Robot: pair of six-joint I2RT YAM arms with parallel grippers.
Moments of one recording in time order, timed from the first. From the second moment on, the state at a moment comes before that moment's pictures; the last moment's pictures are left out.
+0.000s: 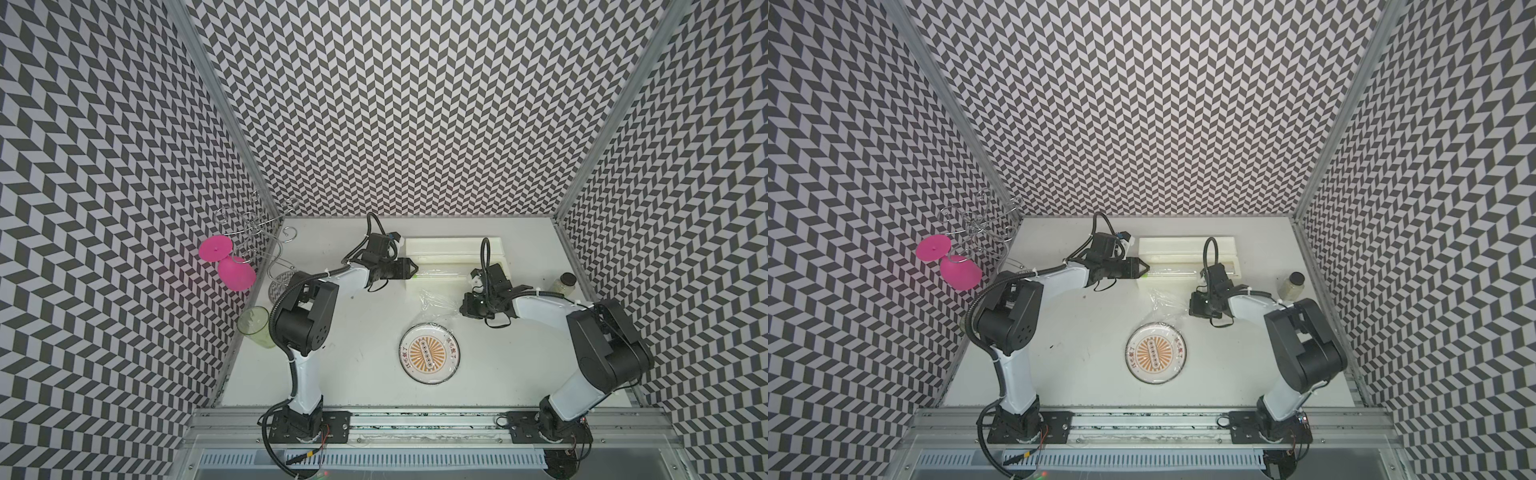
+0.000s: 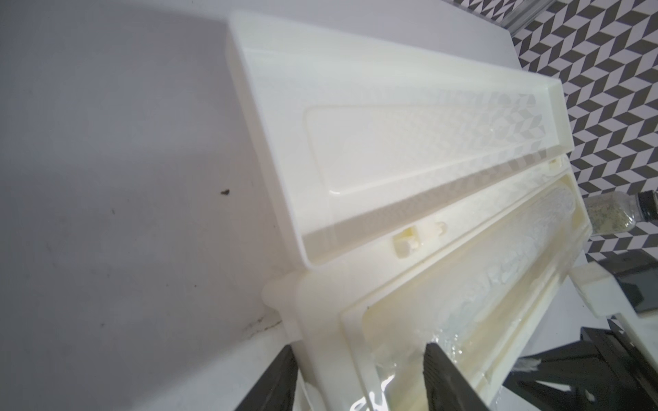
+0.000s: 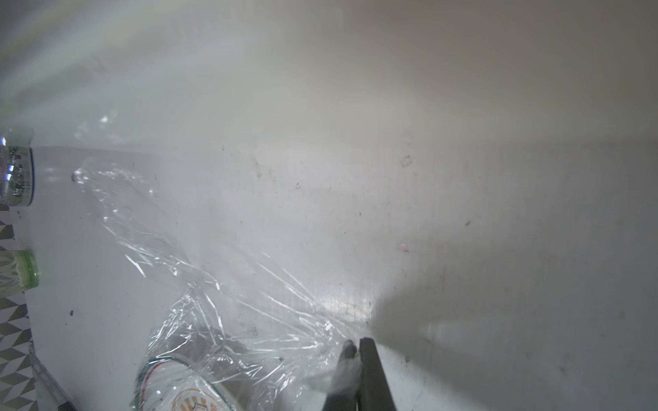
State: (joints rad) left arm -0.41 1.99 1.29 -0.05 0.44 -0.37; right arm 0.38 1.65 0.84 -0.26 -0.31 0.49
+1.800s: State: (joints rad) left arm -0.72 1.26 0.31 0.15 0.56 -0.94; right arm 0.43 1.46 0.66 -0.41 -0.55 0.52
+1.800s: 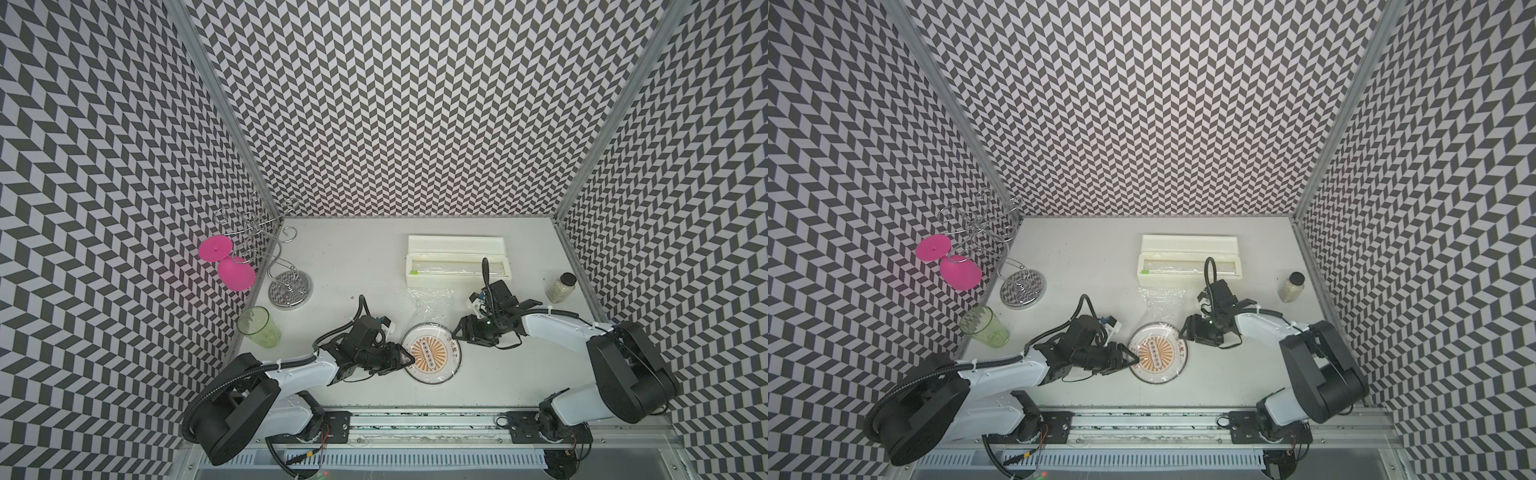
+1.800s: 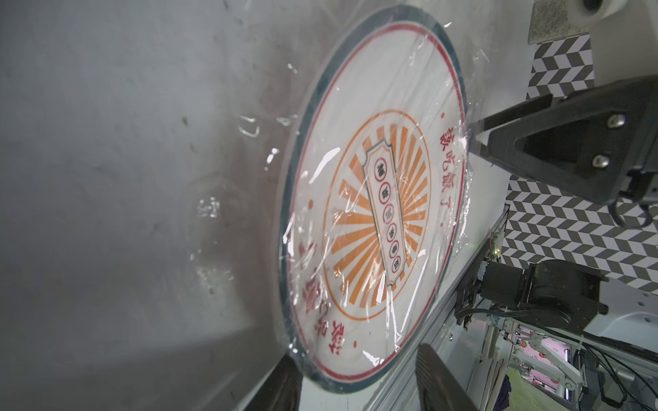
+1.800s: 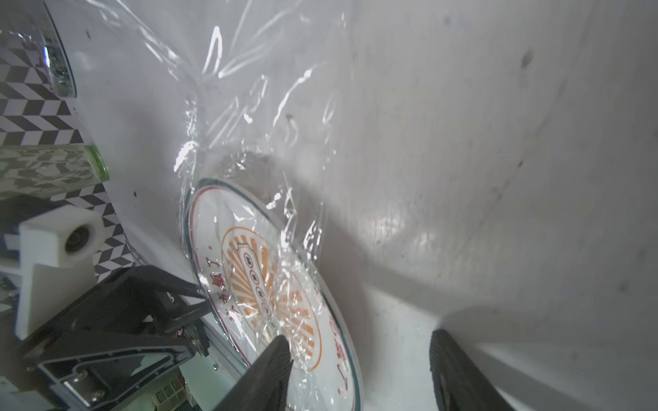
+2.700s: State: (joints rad) left arm -0.56 1.20 0.28 0.25 0.52 -0.93; right arm 0.58 1.43 0.57 -0.23 -0.77 0.68
